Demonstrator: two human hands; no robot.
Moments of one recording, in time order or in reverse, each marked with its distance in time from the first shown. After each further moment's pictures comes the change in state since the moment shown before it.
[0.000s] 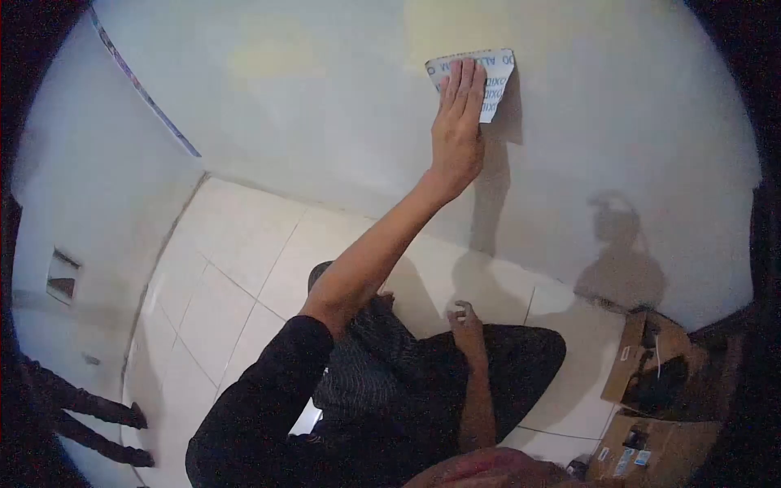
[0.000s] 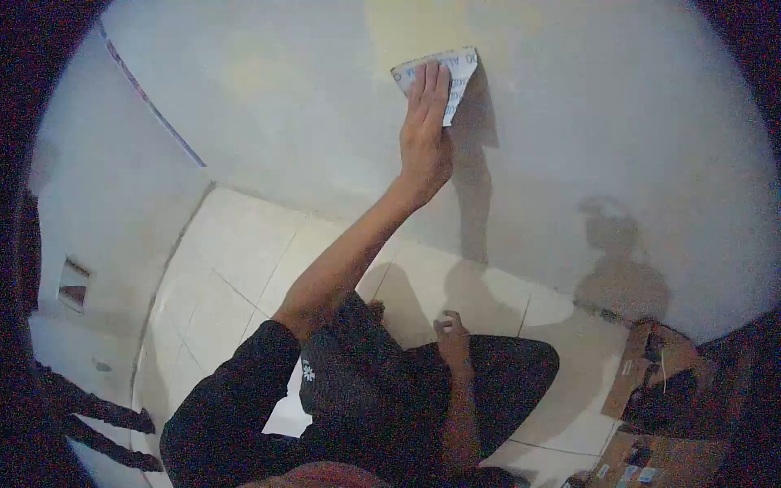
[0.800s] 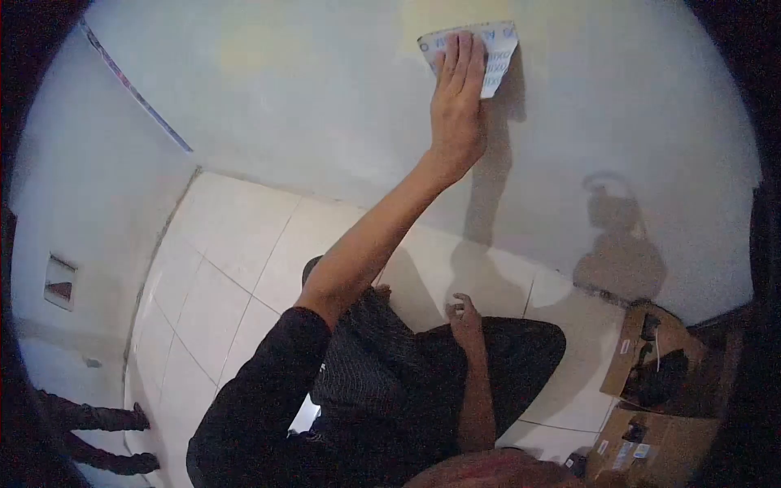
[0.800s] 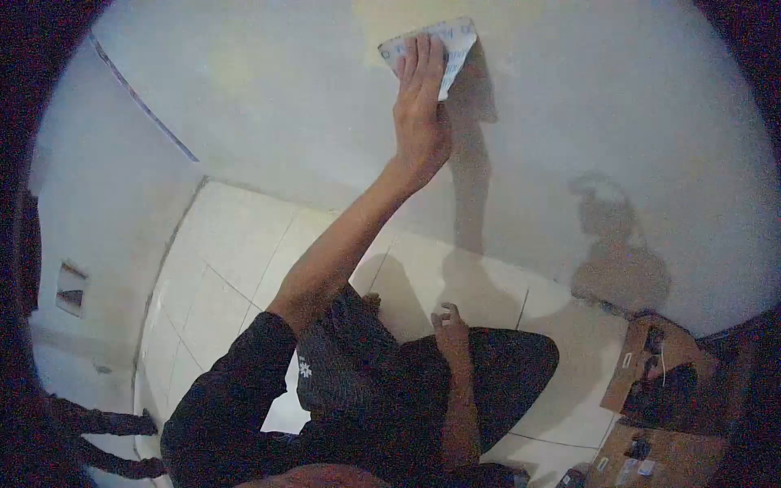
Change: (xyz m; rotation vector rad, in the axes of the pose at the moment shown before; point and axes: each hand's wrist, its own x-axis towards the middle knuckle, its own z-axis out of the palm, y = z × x) left_hand 0.013 -0.004 0.006 -0.013 0.021 0.033; right_hand -0.002 -0.013 -0.007 0.004 -0.008 0.028
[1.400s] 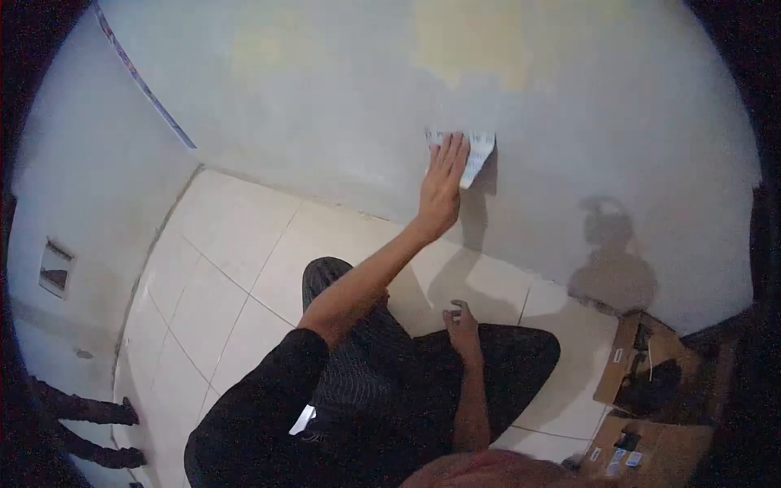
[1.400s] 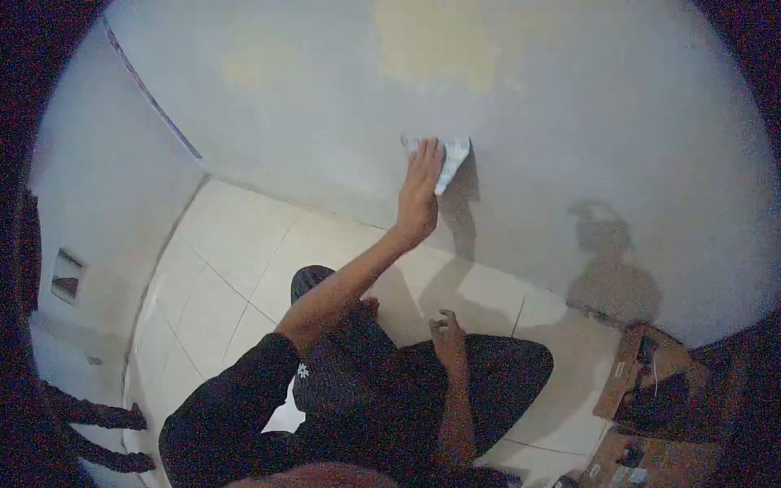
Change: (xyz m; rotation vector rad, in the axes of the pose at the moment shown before) left_hand -0.122 -0.004 -0.011 0.017 -0.272 -0.168; right_hand 0.005 0.023 0.011 -0.006 0.000 0.007
